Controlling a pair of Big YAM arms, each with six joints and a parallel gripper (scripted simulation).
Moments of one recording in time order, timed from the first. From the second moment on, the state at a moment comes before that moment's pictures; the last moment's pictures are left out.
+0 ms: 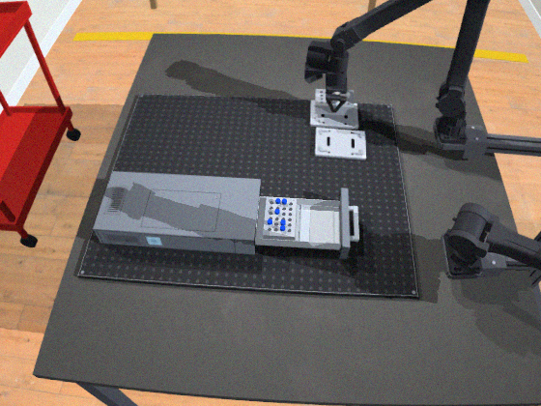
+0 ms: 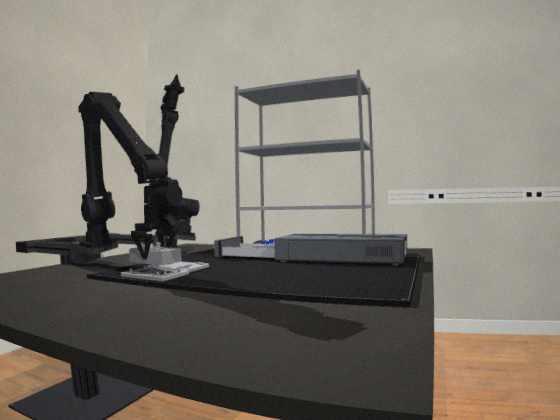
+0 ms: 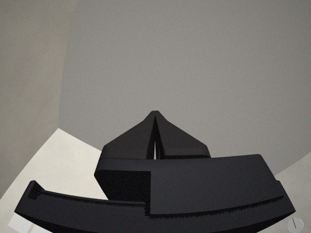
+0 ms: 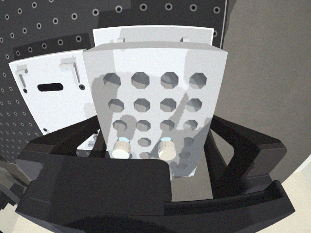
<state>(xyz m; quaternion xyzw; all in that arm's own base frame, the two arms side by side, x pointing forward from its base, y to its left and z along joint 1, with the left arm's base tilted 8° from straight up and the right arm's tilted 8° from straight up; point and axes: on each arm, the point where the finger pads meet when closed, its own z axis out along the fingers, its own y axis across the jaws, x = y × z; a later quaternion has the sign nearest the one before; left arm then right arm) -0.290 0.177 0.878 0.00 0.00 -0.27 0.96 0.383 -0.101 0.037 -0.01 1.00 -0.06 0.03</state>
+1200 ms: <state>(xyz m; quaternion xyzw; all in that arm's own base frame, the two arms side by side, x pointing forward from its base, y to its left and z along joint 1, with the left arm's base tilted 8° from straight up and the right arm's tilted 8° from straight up) -0.290 0.177 0.878 0.00 0.00 -0.27 0.96 0.369 -0.098 0.028 -0.01 1.00 -0.06 0.01</state>
